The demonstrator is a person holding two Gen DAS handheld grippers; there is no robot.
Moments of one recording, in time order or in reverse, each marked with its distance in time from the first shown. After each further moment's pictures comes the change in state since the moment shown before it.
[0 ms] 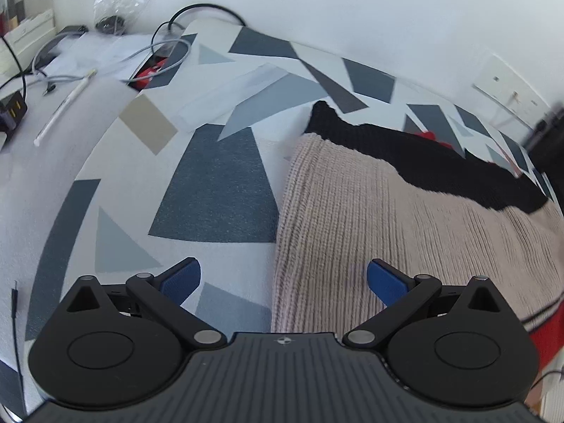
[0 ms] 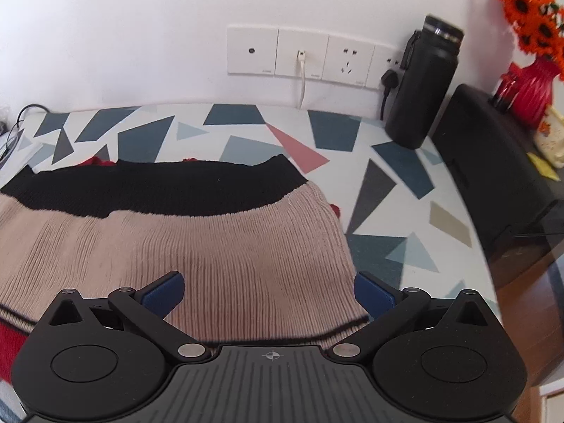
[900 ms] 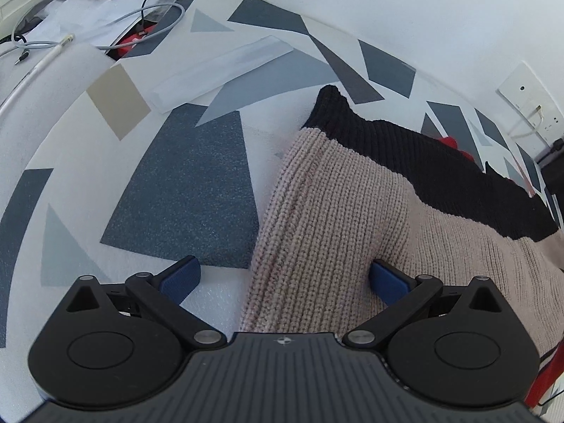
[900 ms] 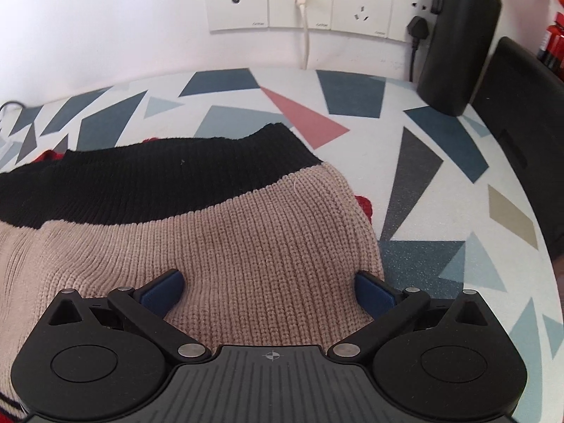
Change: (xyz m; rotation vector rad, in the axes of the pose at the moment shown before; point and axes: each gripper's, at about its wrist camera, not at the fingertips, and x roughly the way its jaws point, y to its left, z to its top) left arm 0.043 -0.007 0.023 -0.060 0.083 -0.022; right arm 0.108 -0.029 -0.003 0.039 0.039 0.050
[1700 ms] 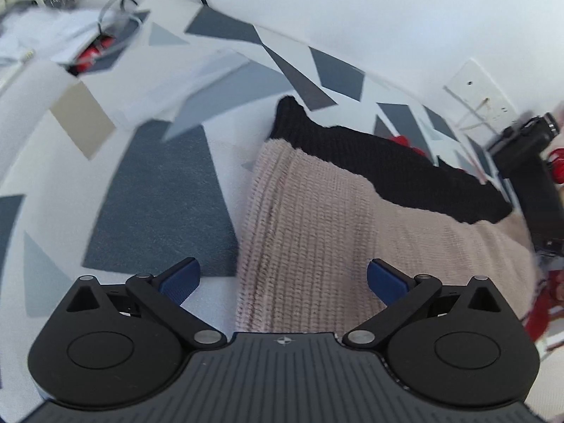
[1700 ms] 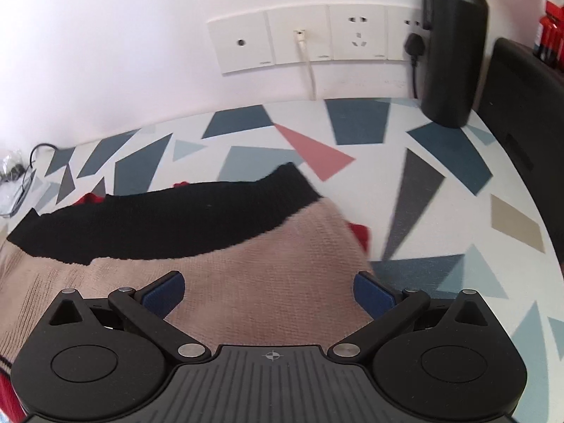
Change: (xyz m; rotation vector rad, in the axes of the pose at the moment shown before) left arm -0.007 0.019 0.005 0.057 0.012 -0.228; right arm -0.037 -0.033 0.012 0.093 -0.047 0.146
